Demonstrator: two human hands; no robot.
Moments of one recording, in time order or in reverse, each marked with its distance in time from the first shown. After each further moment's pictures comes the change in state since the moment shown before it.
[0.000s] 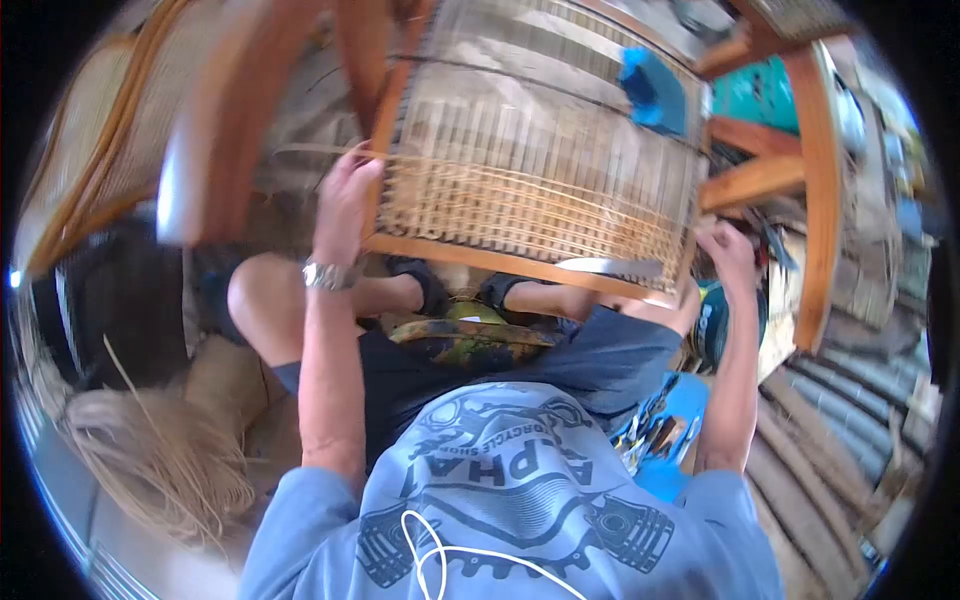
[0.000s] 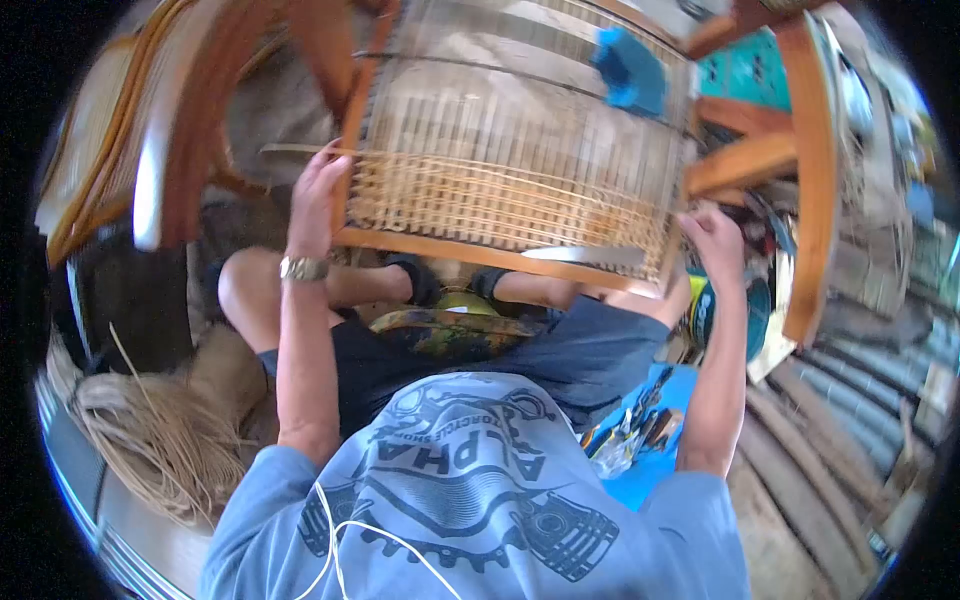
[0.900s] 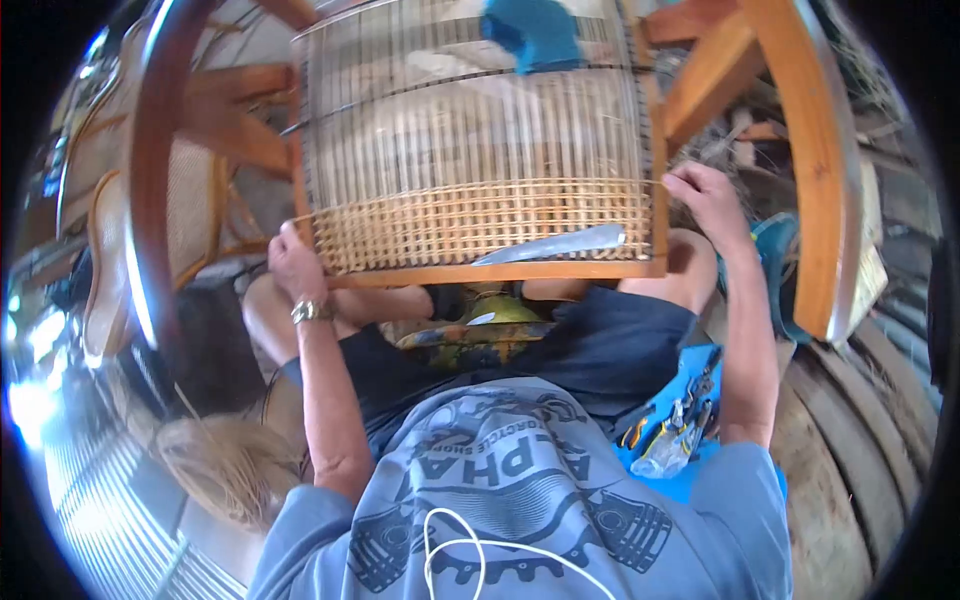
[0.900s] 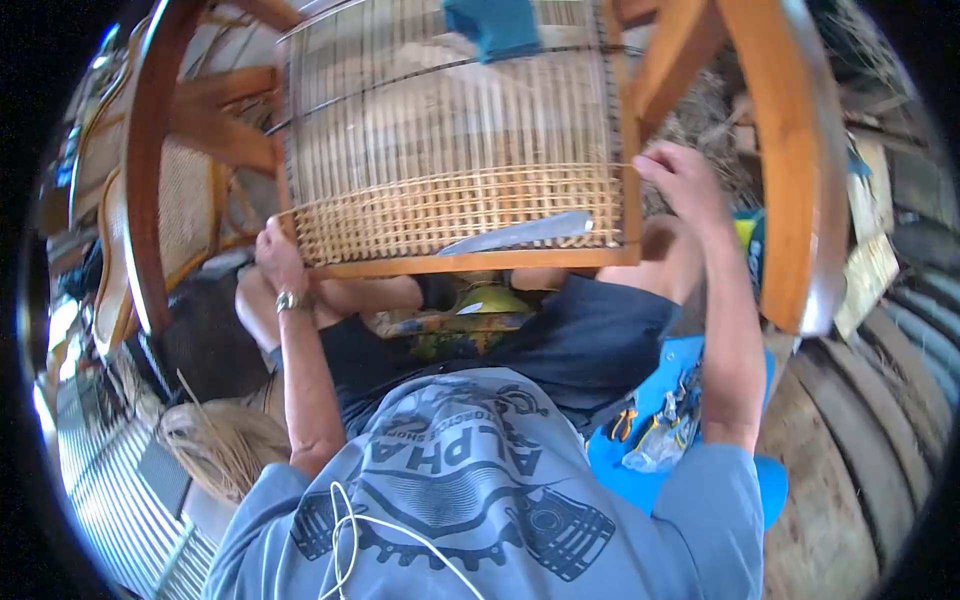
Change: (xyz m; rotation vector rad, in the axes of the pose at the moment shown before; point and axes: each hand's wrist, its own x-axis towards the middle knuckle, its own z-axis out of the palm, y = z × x) left_hand -0.001 -0.002 0.025 0.906 0.720 0.099; right_hand 0.014 0.058 0.023 0.326 -0.092 -0.096
